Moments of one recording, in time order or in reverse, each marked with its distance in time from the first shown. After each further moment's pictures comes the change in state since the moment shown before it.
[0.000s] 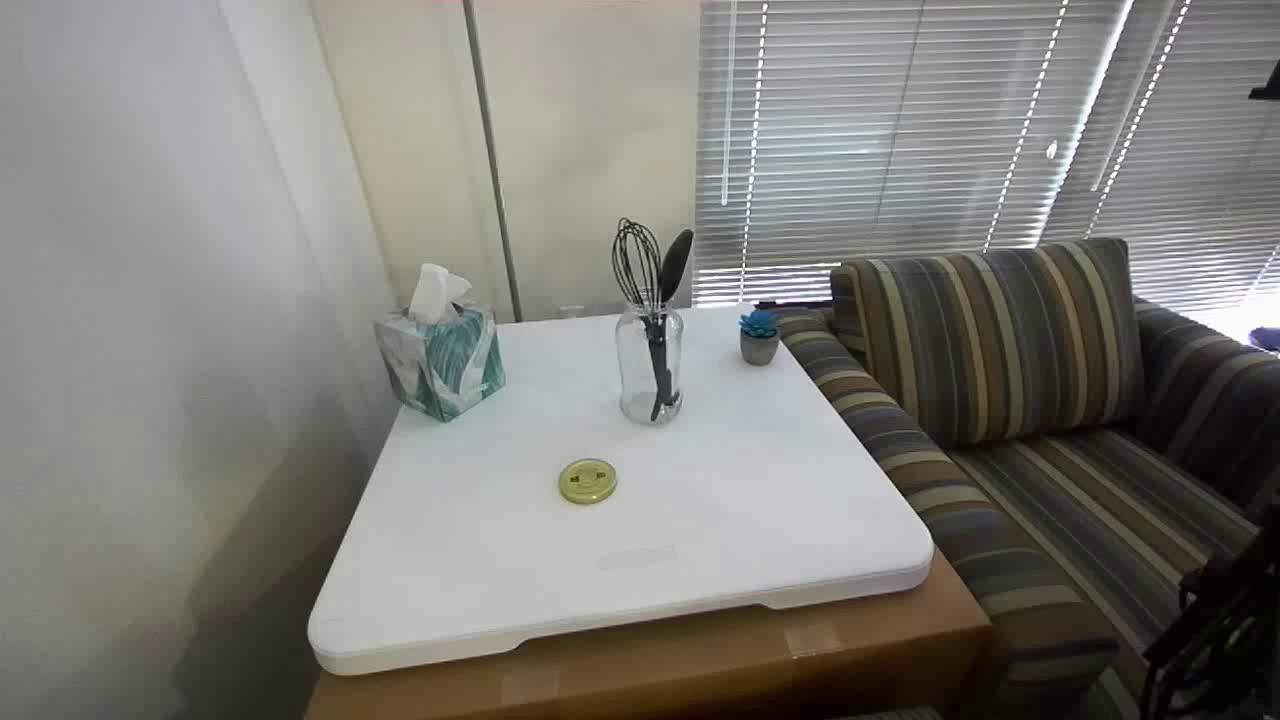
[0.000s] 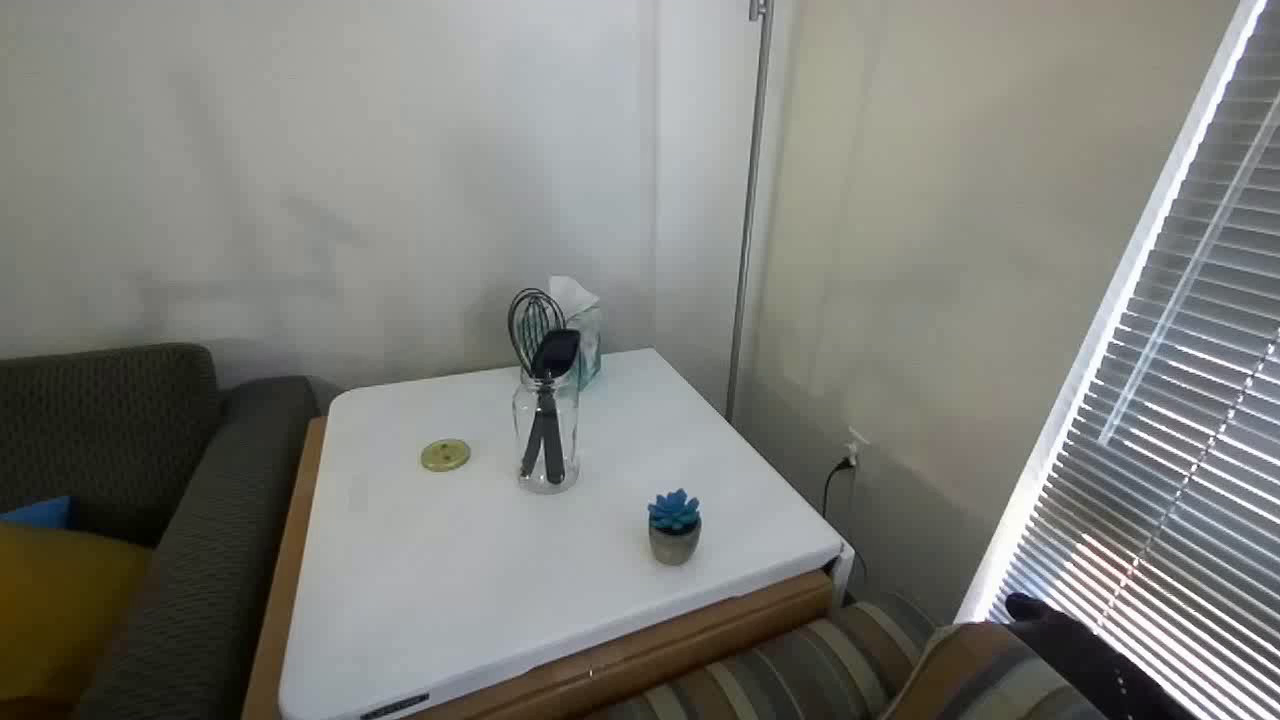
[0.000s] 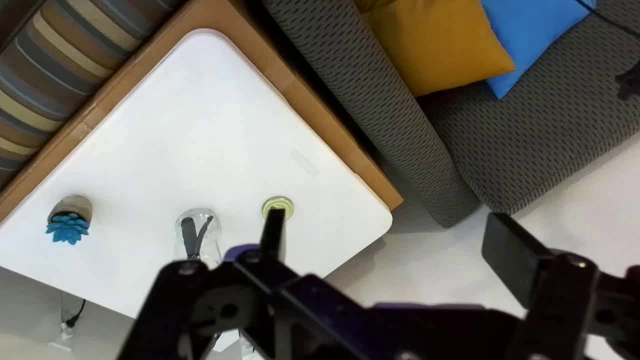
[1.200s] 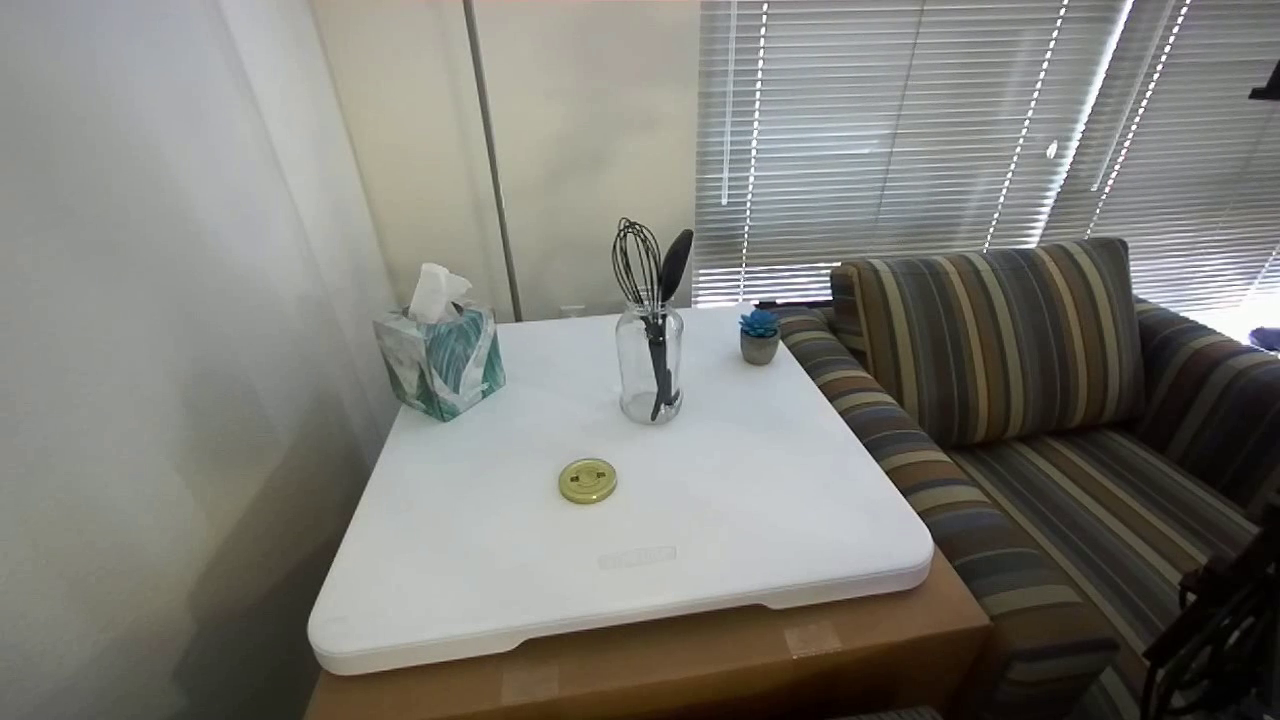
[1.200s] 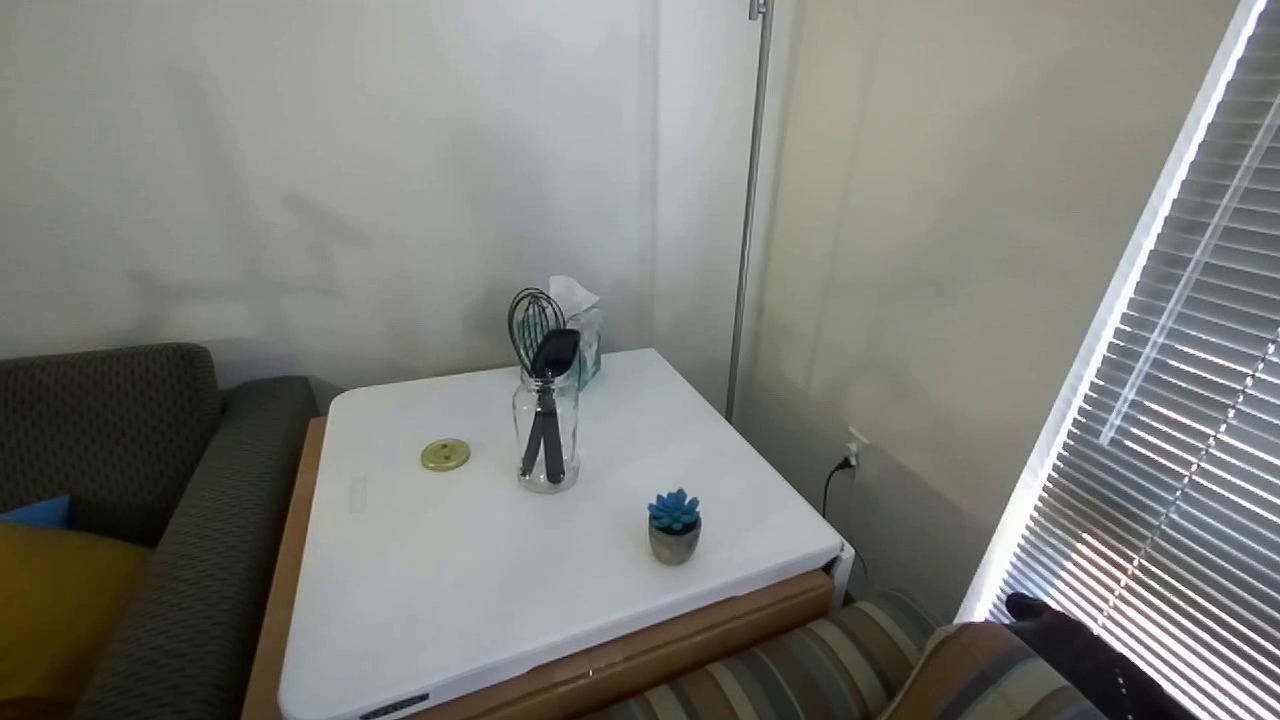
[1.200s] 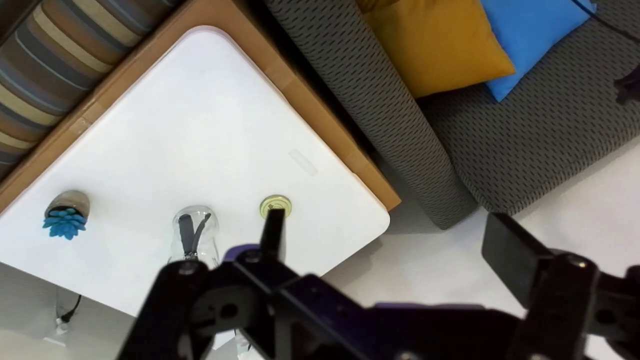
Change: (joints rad) arm 0.000 -0.002 0.001 0.000 0.000 -0.001 -0.017
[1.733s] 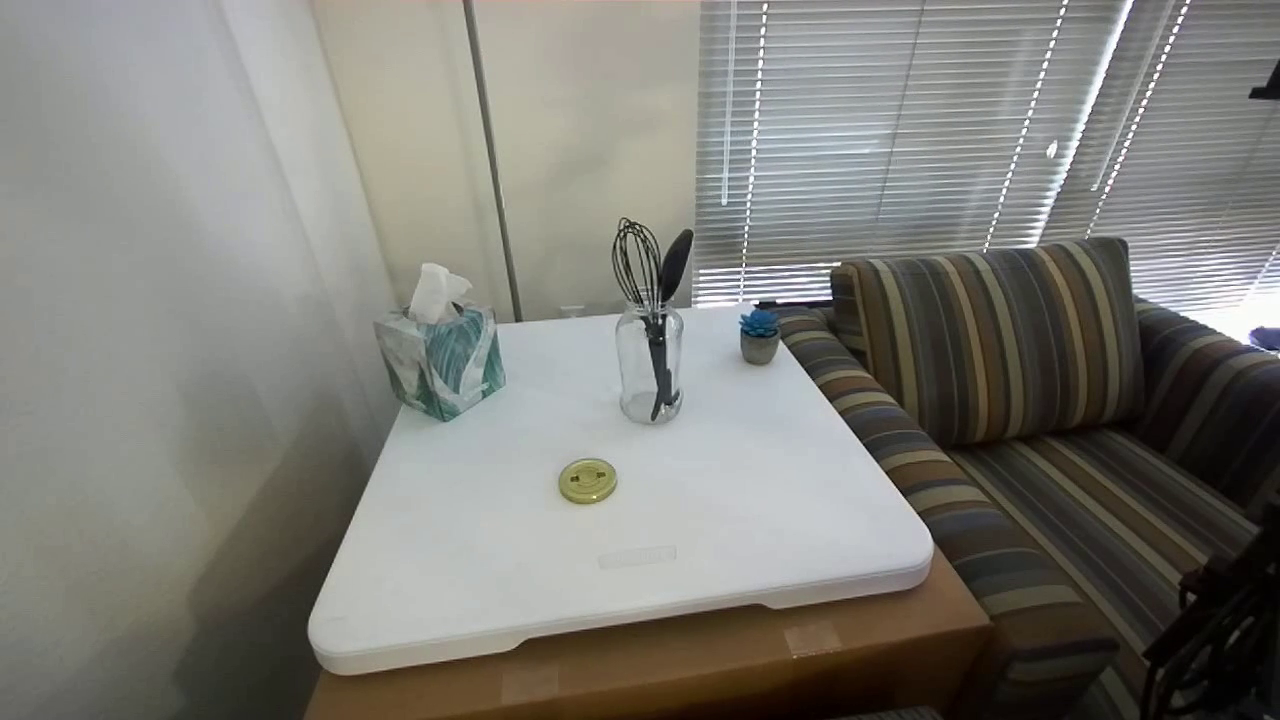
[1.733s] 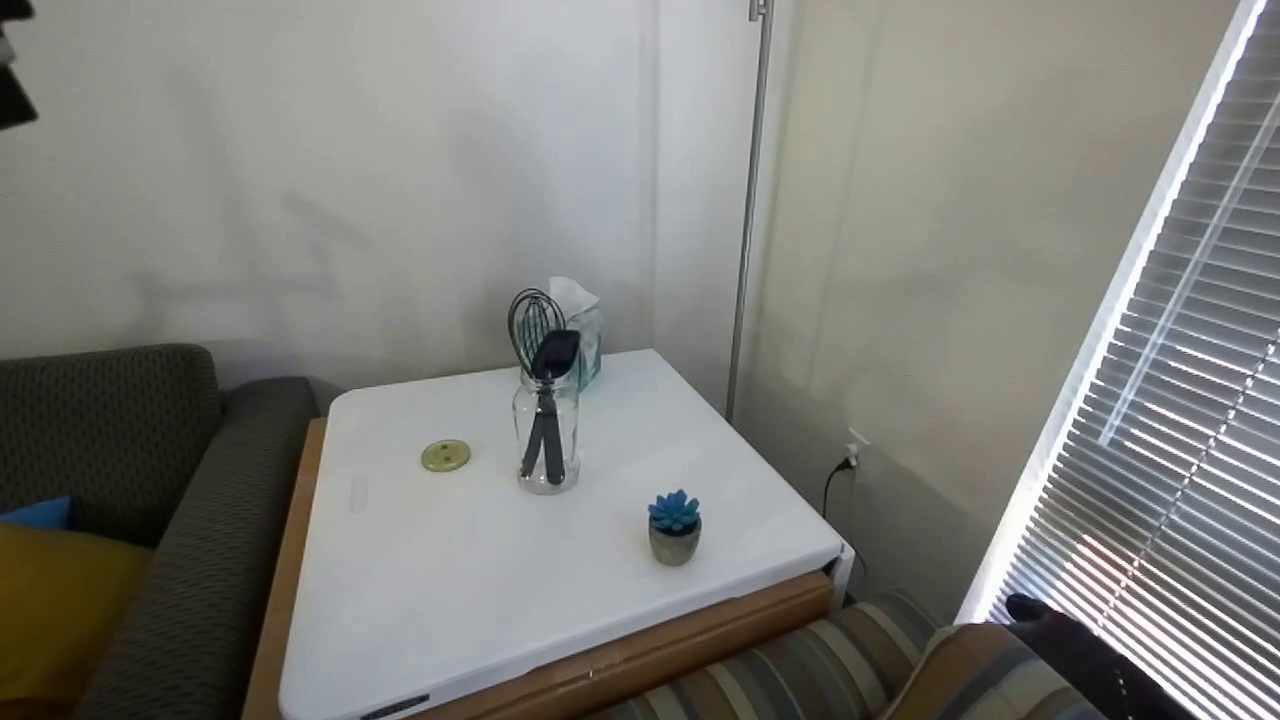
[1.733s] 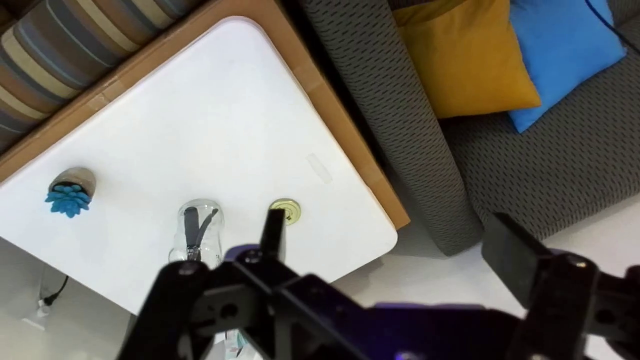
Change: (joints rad) arm -0.002 0.105 -0.036 0.026 -0.052 0.044 -0.152
